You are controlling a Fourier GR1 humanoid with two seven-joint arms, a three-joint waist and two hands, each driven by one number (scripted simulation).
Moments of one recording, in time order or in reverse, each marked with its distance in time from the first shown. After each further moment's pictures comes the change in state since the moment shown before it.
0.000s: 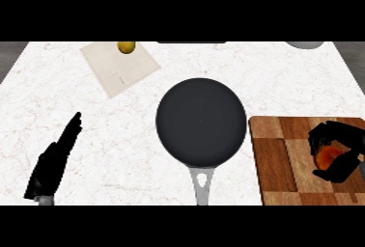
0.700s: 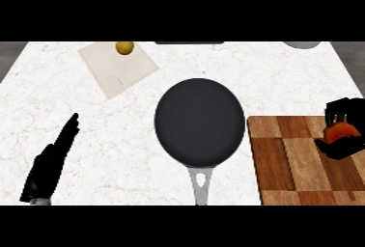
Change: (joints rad) left arm 0.017 -0.003 0.013 -0.029 -0.005 -0.011 0.017; right arm 0.018 0.037 -0.080 -0.242 0.164 -0.394 0.156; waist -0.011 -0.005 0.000
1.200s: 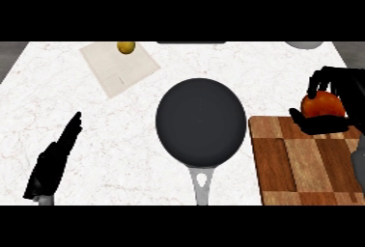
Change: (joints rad) left arm -0.018 -0.010 -0.001 0.017 -0.006 -0.007 0.001; right arm -0.111 0.114 0.035 -0.246 0.002 -0.165 -0.016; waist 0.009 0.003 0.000
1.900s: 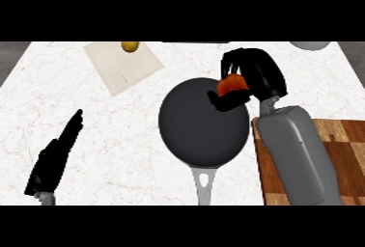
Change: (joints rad) left arm -0.022 -0.004 0.010 0.012 -0.007 -0.020 -0.005; right arm -0.330 0.324 0.138 0.347 0.012 -0.063 0.138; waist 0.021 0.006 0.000
